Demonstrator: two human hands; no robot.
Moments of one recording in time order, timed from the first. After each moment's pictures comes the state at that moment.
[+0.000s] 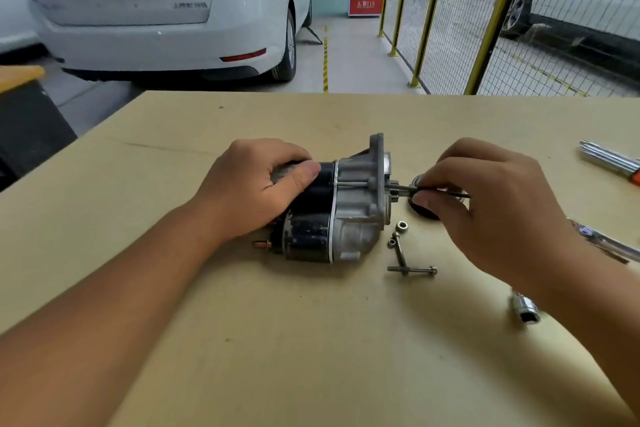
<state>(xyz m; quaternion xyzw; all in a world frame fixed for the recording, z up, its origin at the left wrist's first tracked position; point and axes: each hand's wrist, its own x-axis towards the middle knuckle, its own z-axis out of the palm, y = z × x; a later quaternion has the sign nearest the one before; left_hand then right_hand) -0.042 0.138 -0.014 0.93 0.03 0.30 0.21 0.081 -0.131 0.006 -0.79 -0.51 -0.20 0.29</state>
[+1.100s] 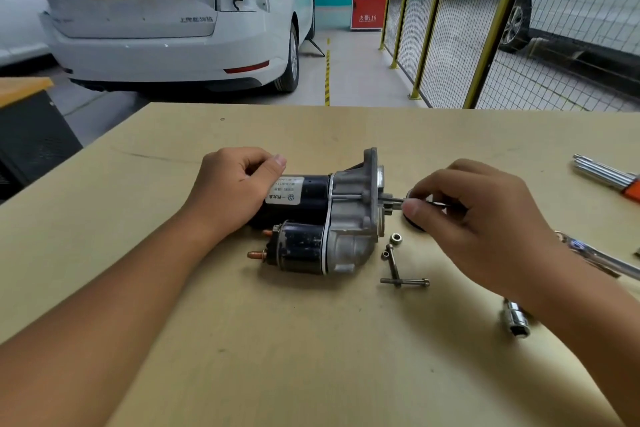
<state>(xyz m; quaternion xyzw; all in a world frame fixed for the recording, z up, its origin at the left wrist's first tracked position) -0.041 0.150 -0.019 0.87 0.18 0.33 0.31 0.086 -0.132 0.001 -0.80 -0.47 -0.12 0.37</state>
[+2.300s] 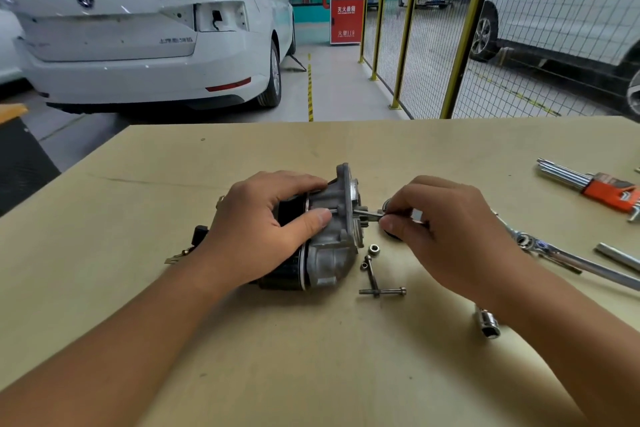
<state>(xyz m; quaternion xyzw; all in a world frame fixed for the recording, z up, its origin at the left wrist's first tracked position) -0.039 0.089 -0.010 0.89 0.04 0.32 0.31 0.091 -0.131 -0.003 -0.81 -0.47 -0.13 0.34</state>
